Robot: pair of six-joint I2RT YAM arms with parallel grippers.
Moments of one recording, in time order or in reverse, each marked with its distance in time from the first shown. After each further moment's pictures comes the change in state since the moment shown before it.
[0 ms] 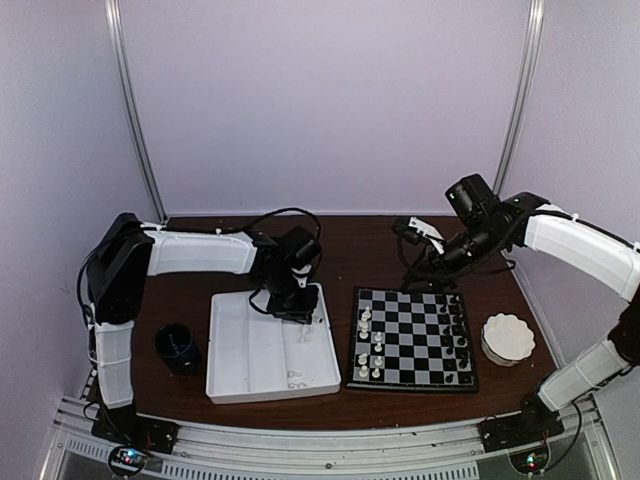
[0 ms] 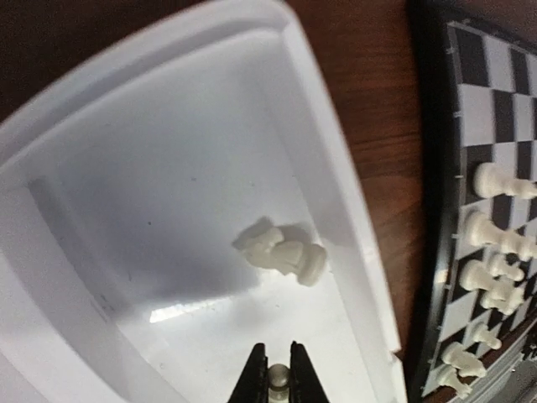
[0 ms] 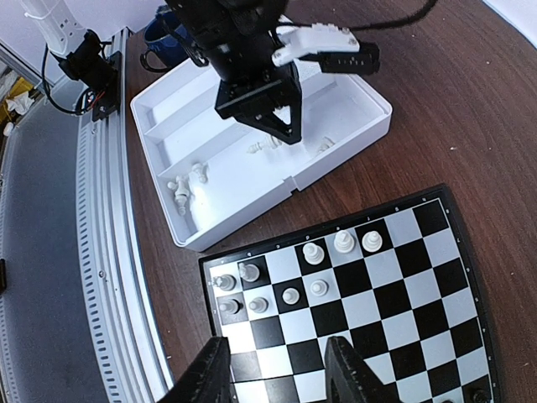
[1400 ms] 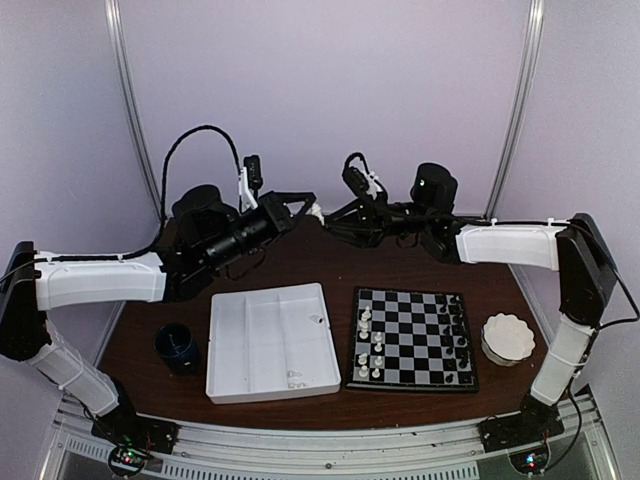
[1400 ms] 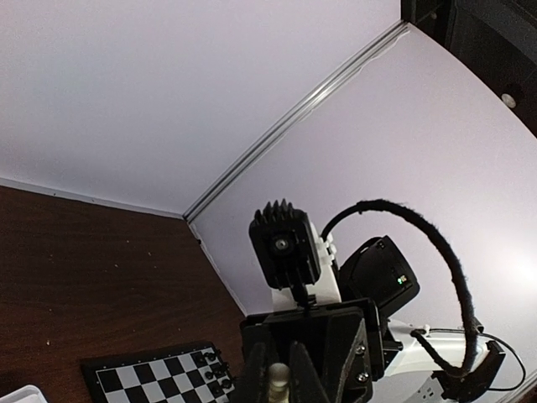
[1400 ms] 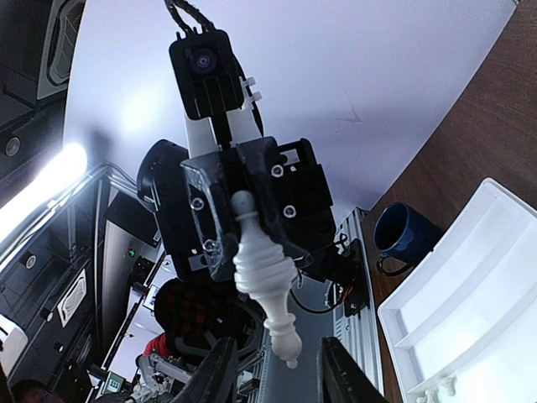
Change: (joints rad) left arm -0.003 -0.587 -0.530 1.321 -0.082 -0.184; right arm 0.109 0.365 0.003 1.514 -0.521 1.590
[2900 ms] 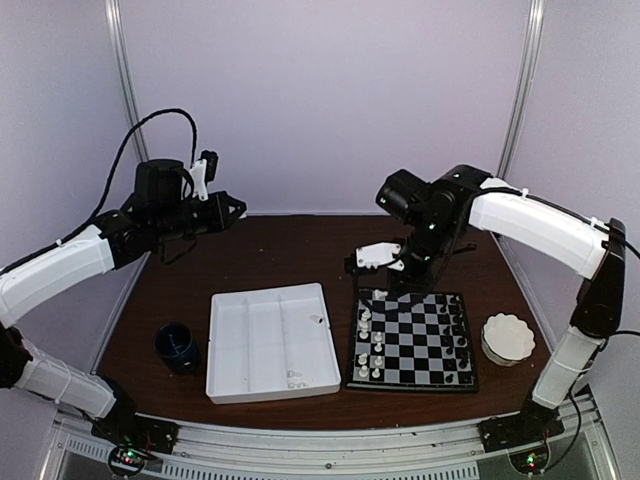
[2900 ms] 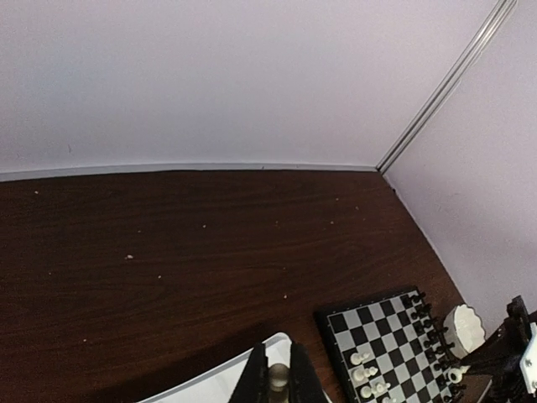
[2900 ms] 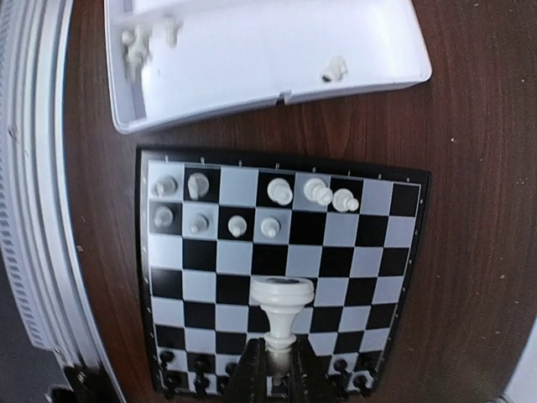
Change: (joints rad) left arm 0.262 -0.198 0.130 -0.771 -0.018 0.393; right arm 0.152 -0.079 0.425 -1.893 0.978 -1.858
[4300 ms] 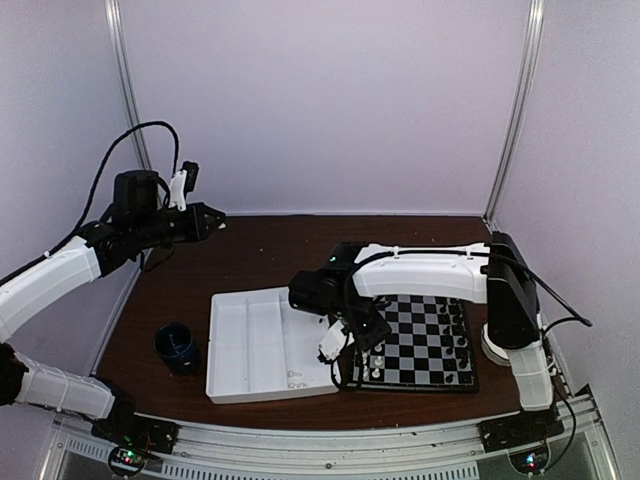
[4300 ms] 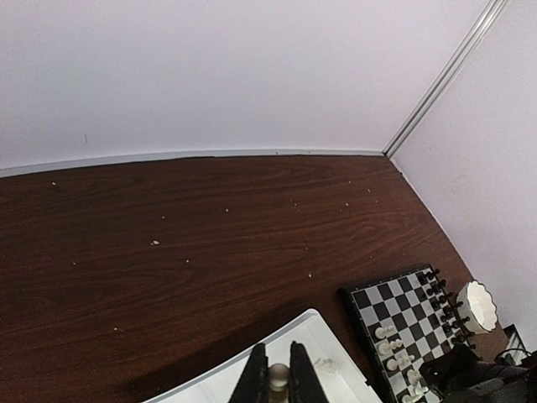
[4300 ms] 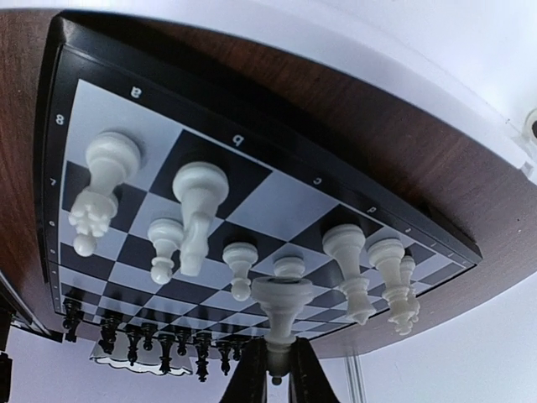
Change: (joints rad) left arm 0.170 -0.092 -0.119 -0.030 0.171 0.111; right arm 0.335 0.472 0.167 -0.192 0.603 -0.227
